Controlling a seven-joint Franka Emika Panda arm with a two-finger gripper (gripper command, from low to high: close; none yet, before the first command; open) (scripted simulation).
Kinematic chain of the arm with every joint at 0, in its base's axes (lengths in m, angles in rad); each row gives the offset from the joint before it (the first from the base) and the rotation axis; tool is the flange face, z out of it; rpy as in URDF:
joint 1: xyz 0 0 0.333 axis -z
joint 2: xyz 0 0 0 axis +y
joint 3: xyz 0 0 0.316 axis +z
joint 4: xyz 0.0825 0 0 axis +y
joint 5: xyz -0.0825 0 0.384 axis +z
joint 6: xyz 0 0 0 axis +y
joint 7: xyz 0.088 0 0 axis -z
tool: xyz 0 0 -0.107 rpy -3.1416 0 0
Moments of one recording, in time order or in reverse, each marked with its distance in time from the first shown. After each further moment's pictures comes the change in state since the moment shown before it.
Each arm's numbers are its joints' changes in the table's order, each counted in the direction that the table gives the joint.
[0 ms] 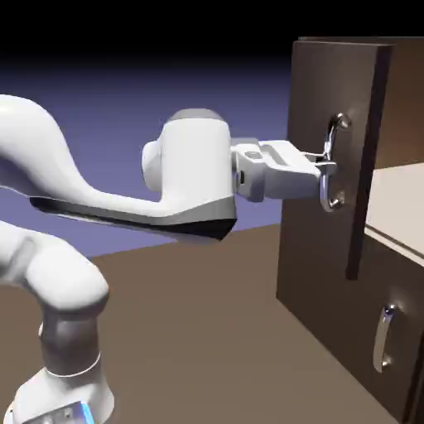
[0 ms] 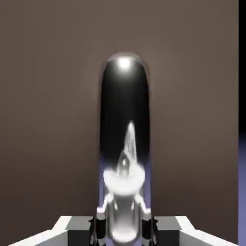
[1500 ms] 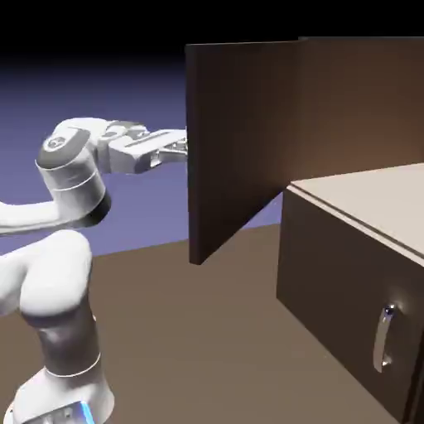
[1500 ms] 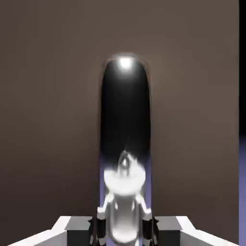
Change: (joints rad) arm 0.369 -0.832 1.029 0.543 1.679 0.579 -0.909
